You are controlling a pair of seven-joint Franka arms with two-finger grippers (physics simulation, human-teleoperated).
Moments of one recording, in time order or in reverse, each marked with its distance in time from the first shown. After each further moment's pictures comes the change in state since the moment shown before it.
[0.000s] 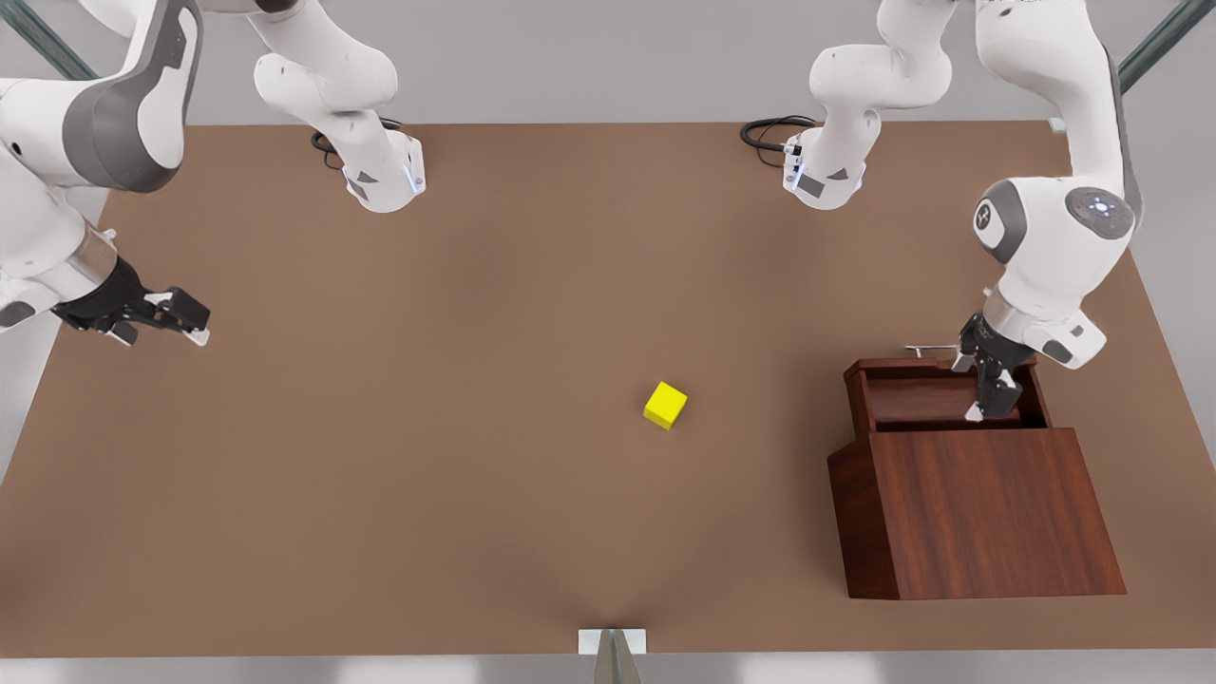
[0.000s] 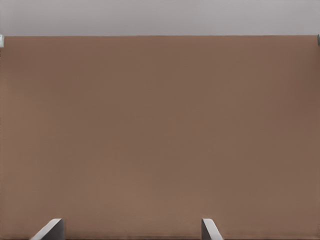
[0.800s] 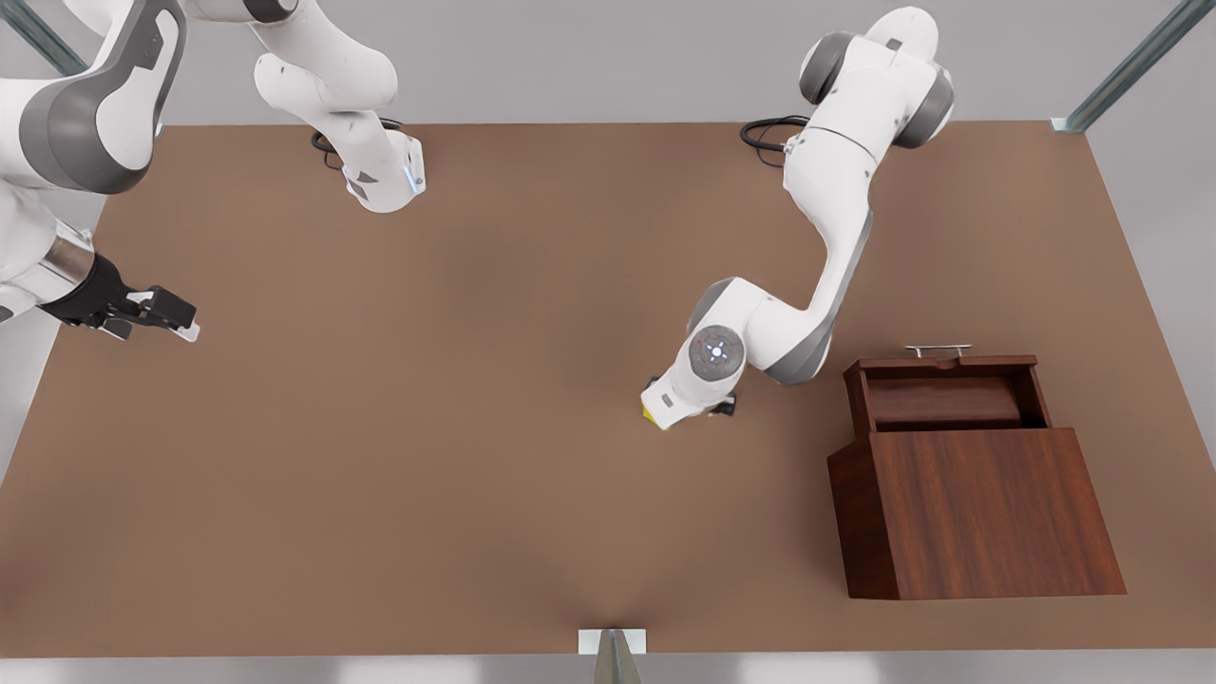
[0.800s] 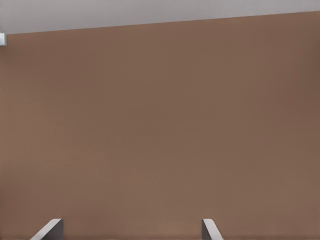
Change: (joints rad) left arm -0.449 0.634 -0.138 0.574 0.022 -0.348 1.036; right arm -0.039 0.031 -0.007 0.059 0.058 -0.071 0.002
